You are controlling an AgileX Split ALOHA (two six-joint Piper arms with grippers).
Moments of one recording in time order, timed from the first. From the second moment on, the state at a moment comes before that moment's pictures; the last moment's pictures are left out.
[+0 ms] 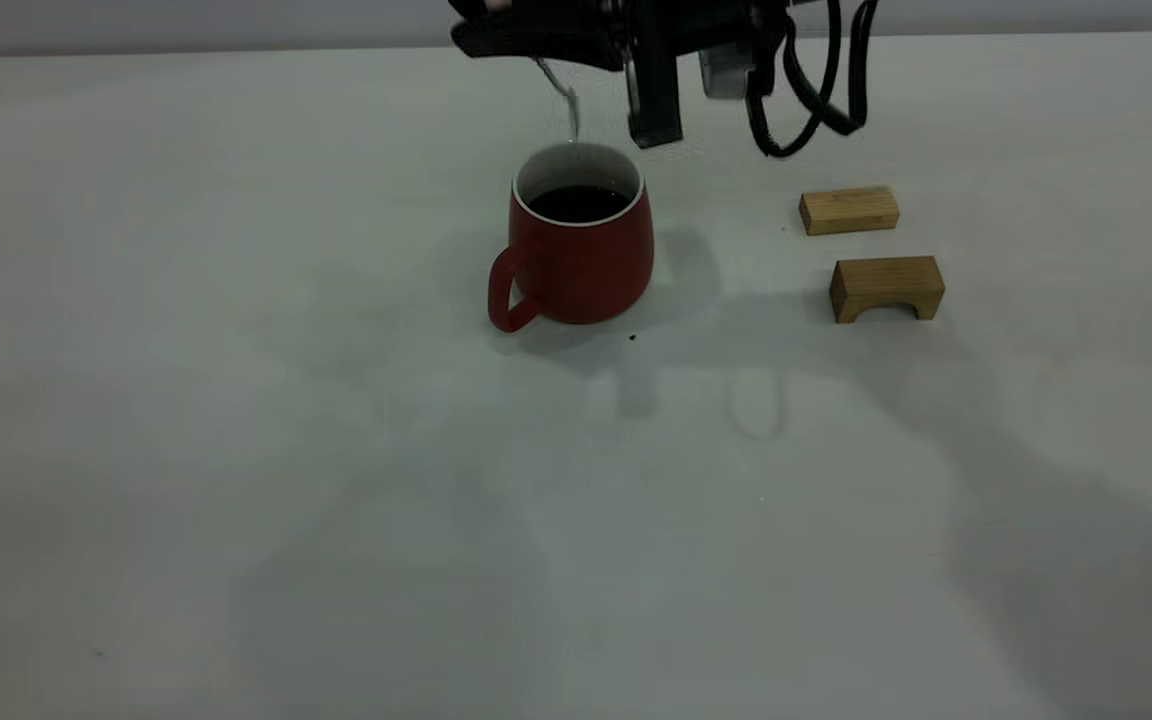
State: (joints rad) left arm -0.03 -0.02 -0.49 -0.01 1.14 -0.03; right arm 0.34 2.30 -1.36 1.76 1.01 0.10
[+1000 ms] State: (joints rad) left arm -0.03 -0.02 -0.49 -0.01 1.14 -0.03; right arm 0.34 2.53 -1.50 1.77 0.94 0.35
